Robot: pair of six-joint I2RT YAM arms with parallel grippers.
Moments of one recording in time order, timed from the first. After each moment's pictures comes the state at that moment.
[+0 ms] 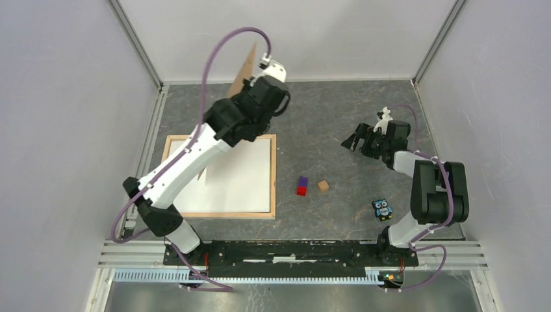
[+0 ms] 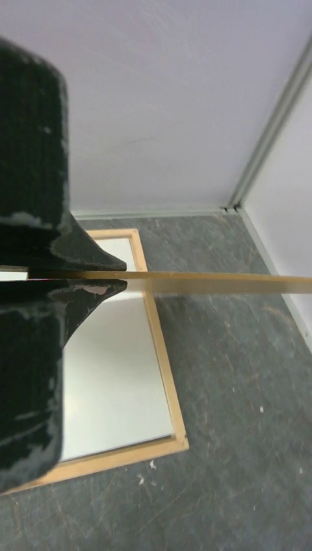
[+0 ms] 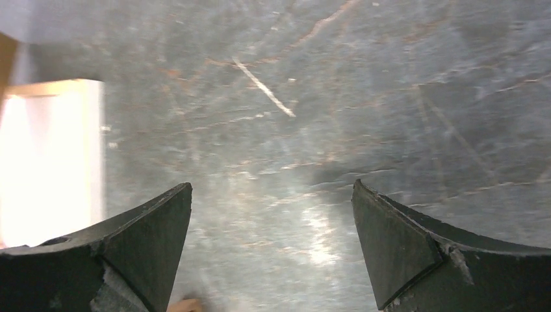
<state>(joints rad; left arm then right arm) -0.86 1.60 1.98 -1.05 -0.96 0.03 -0.09 1.62 0.72 0.20 -0.49 0.30</state>
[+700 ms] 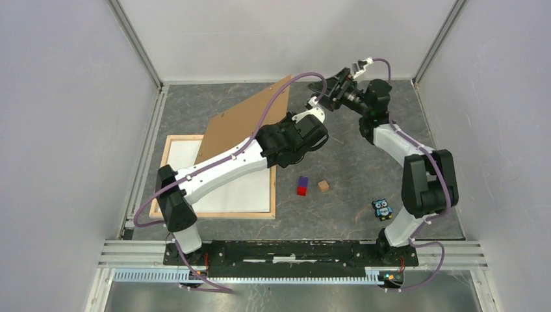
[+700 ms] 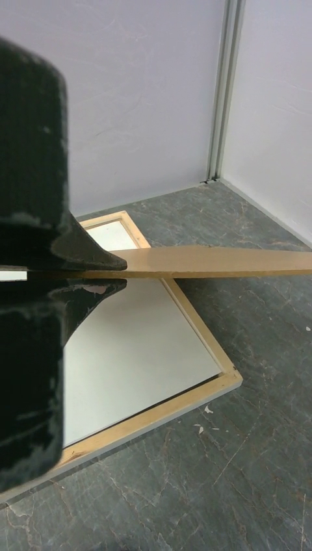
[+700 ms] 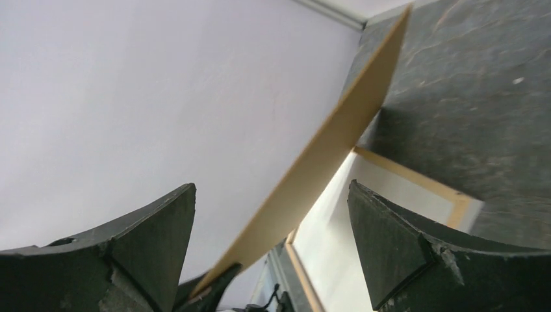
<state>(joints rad) -1.05 1.74 1.74 -0.92 -0.96 0.07 0.17 1.67 1.11 0.63 -0.73 1.16</state>
